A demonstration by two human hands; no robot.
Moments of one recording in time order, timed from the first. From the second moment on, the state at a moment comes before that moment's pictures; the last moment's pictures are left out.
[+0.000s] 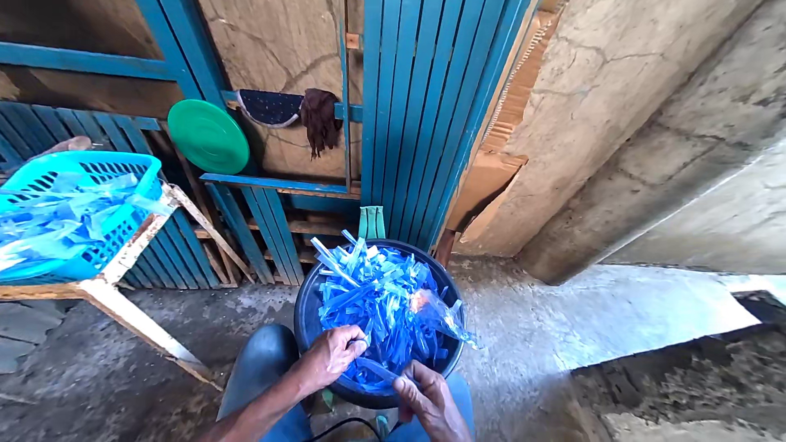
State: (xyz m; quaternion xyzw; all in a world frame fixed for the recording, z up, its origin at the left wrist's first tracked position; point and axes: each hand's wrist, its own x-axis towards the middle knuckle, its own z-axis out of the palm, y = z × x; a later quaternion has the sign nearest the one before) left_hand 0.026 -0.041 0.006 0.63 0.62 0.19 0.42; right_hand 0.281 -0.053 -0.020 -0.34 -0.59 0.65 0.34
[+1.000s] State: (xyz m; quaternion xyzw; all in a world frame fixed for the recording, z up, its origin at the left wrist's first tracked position) left_hand 0.047 -0.066 -0.003 0.81 0.46 0.36 0.00; right_hand 0.234 -0.046 -0.030 -0.30 -0.53 0.64 0.47
